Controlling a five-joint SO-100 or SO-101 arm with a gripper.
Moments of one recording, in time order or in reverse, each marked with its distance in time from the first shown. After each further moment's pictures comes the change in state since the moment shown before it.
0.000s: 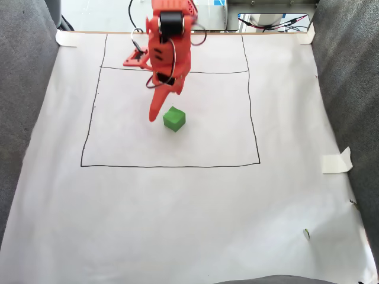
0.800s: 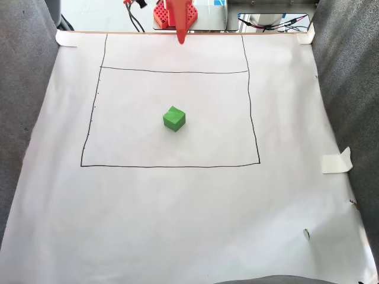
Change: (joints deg) arm -3.3 83.1 78.2 -22.9 -21.2
